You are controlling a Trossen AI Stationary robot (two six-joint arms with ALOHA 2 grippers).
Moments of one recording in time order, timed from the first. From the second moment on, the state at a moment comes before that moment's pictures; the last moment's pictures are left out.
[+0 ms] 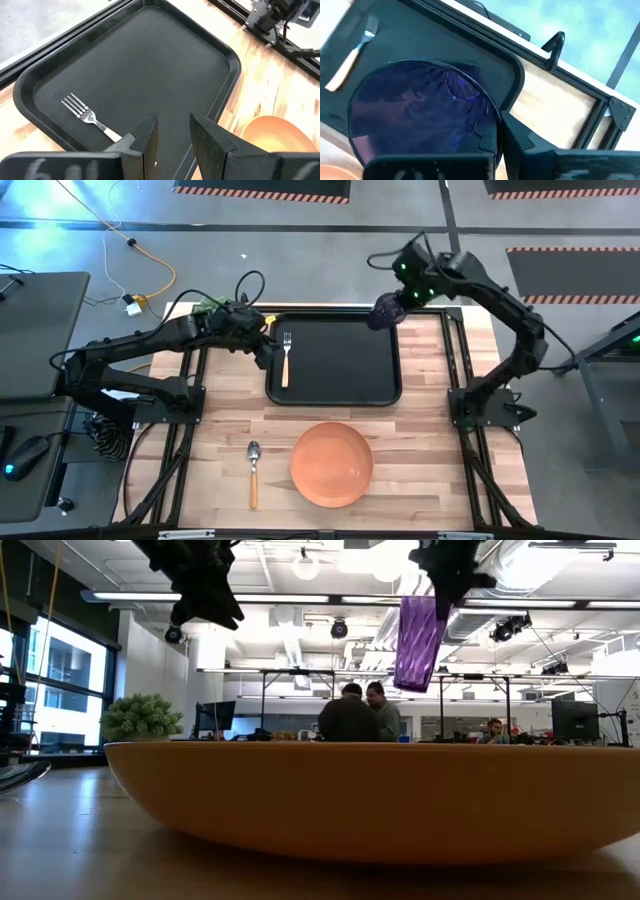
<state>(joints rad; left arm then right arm) 0.37 1.09 0.99 -0.60 0.01 -0.36 -0.60 1.54 1.83 -1.43 0.15 0.39</state>
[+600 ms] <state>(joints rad) 0.37 1.09 0.99 -0.60 0.01 -0.37 -0.71 1.82 1.98 -1.51 0.07 0.17</state>
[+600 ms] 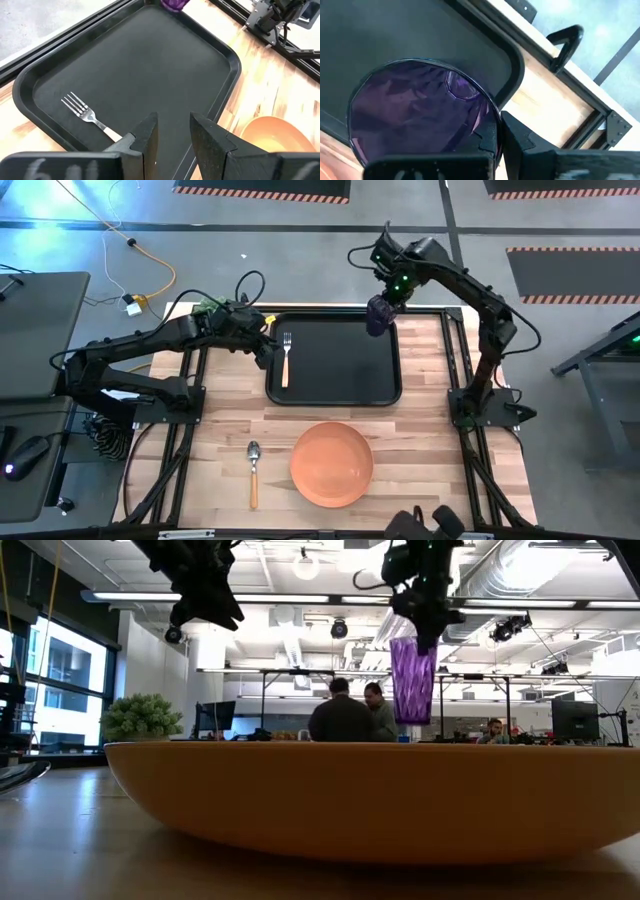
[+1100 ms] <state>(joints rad) 0.37 1.09 0.99 -0.60 0.01 -0.36 -0.74 1.68 1.63 -1.29 0.01 0.18</state>
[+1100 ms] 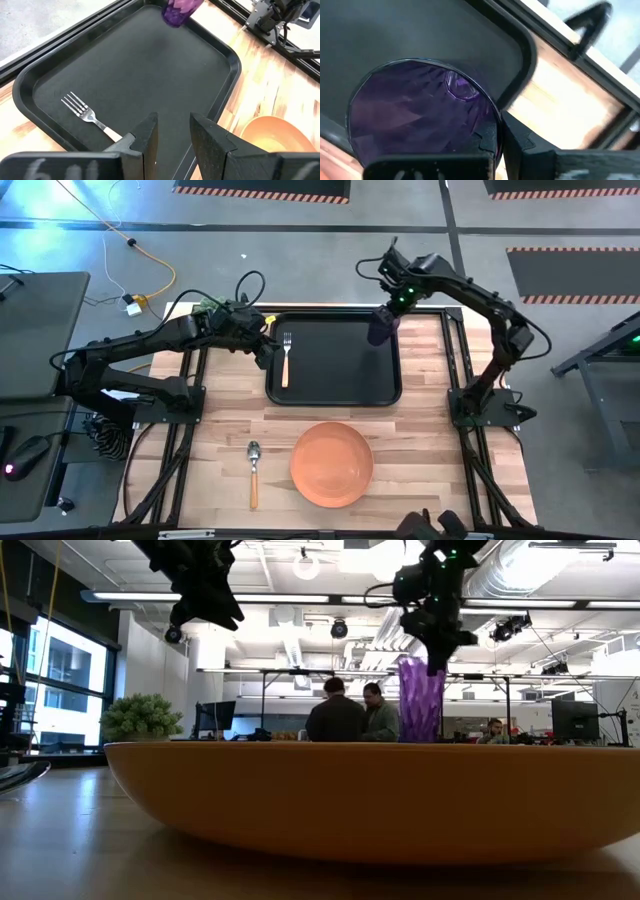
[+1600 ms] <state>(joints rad) 0.37 1.09 0.99 -0.60 0.01 -0.37 -0.77 1.73 1.57 -1.19 0.01 0.18</state>
